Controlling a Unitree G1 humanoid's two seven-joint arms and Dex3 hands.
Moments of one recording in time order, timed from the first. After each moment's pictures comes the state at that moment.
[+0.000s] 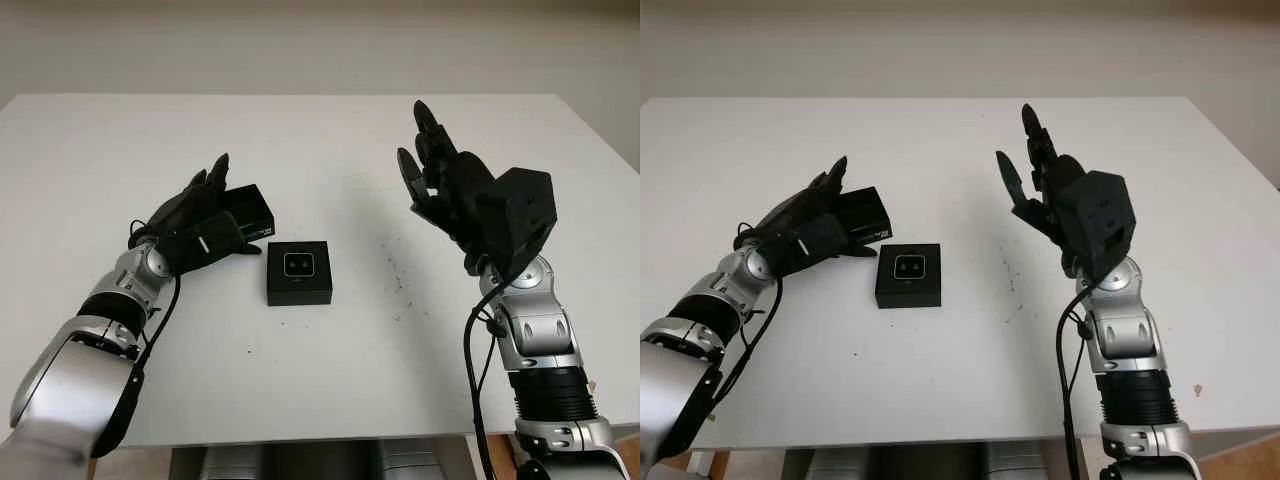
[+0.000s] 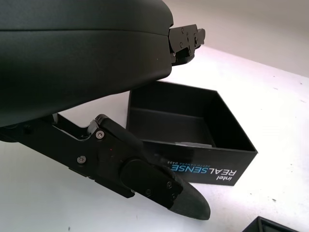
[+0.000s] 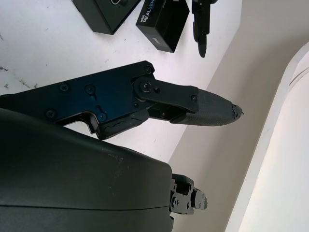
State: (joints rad) left arm -0.93 0.42 -0.34 1.26 0.58 -0.33 0.12; right arm -0.46 -0.26 -0.04 0.07 -0.03 0.23 0.20
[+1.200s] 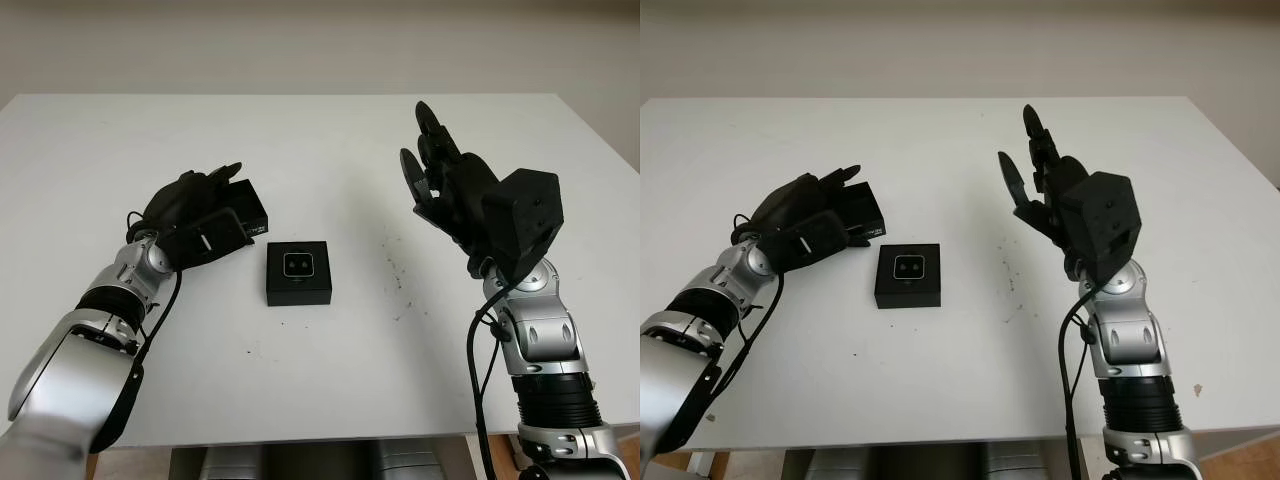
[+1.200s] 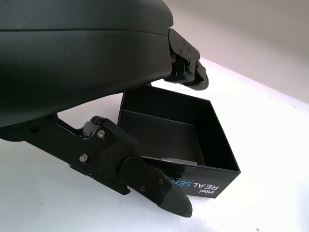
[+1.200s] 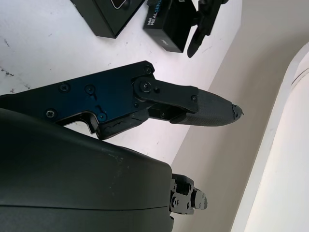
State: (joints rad) left arm -0.93 0.44 -0.29 1.25 0.46 -0.37 0.08; right arm -0.44 -0.25 -0.05 0.03 -0.02 0.26 0.20
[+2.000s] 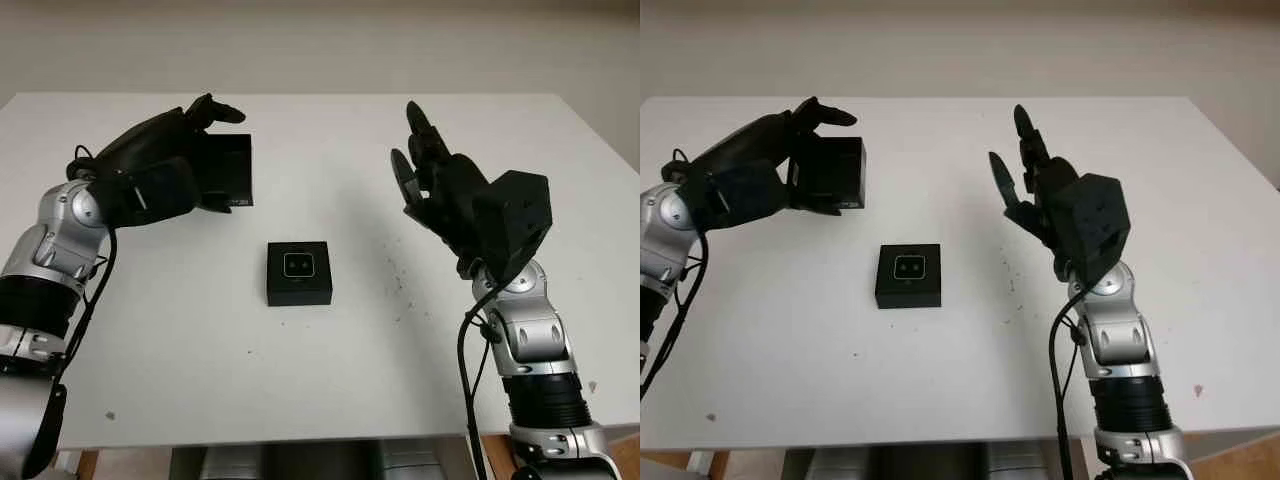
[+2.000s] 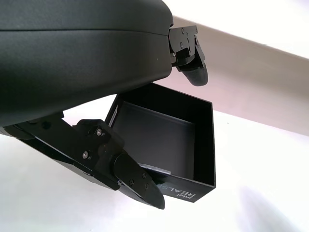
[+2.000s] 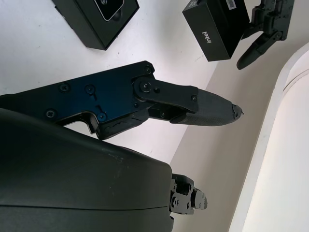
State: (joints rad) left arm -0.77 0.68 -0.16 0.48 0.38 -0.21 -0.33; right arm -0.44 -0.23 -0.02 0.03 -0.01 0.24 0.19
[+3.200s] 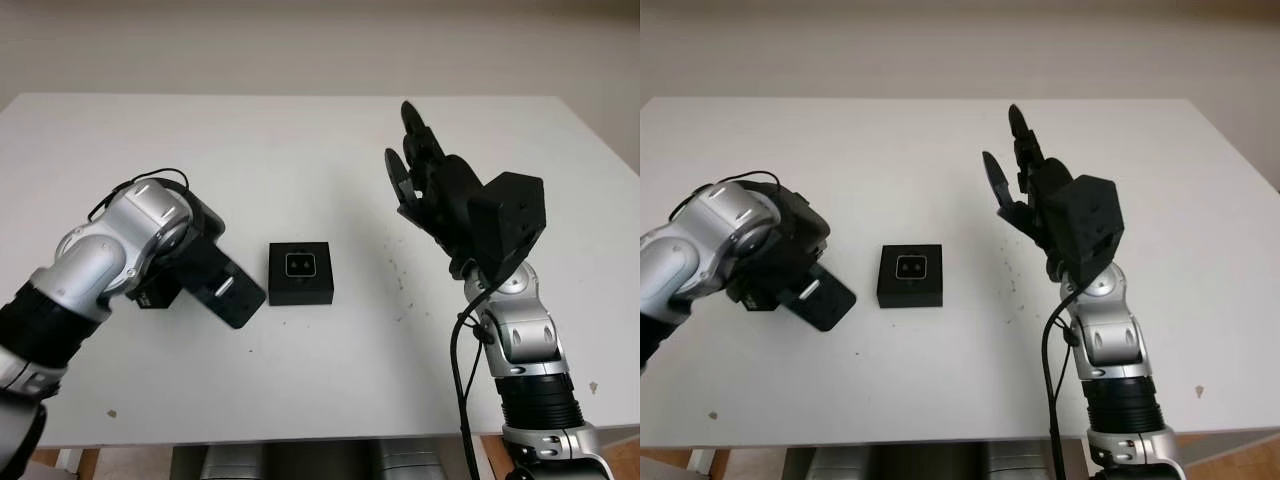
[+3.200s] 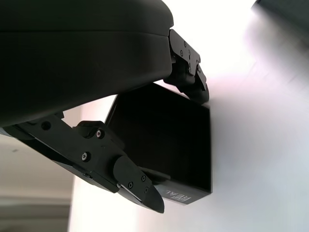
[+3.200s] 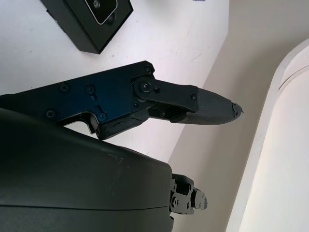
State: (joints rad) left arm -0.83 0.68 -0.50 0.02 1.13 0.00 -1.27; right arm -0.44 -0.20 -0.01 0.03 -0.01 0.24 0.16
